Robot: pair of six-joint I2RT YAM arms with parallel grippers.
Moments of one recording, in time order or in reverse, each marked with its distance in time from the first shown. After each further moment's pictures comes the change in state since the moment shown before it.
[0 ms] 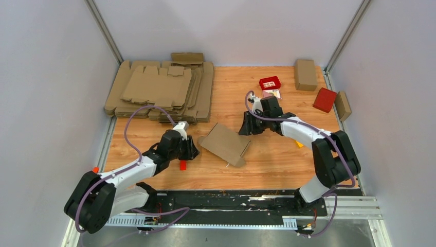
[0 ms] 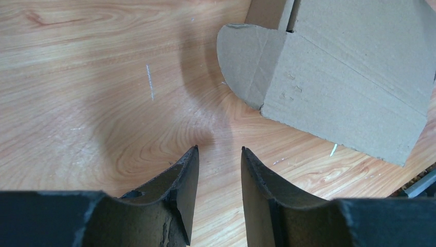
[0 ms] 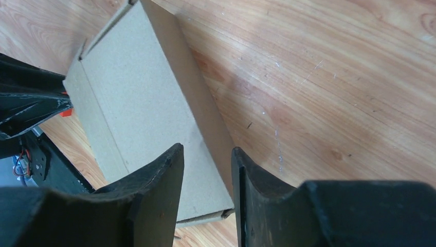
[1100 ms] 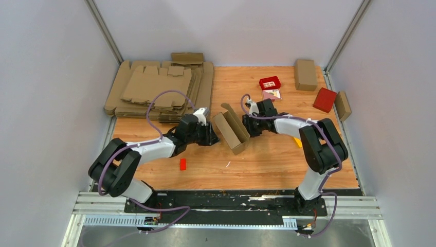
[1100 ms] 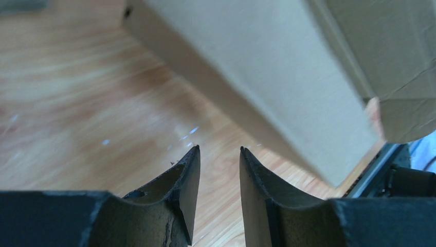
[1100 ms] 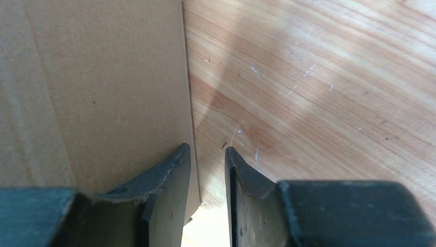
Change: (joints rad) left arm -0.080 0.373 0.257 0.203 0.132 -0.045; right arm -0.020 0.198 0.022 0.067 -0.045 0.000
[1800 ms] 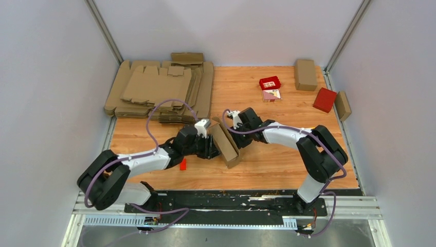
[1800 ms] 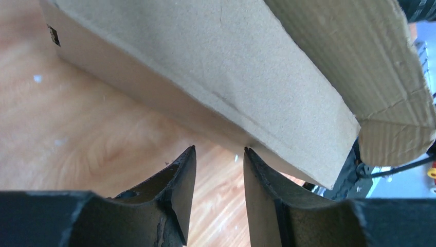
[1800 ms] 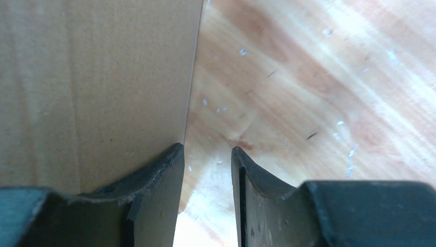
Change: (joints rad) left arm -0.101 -0.092 -0.074 -0.002 0.037 0.008; right arm 0.250 -0.057 -0.004 -0.081 0.212 -0.121
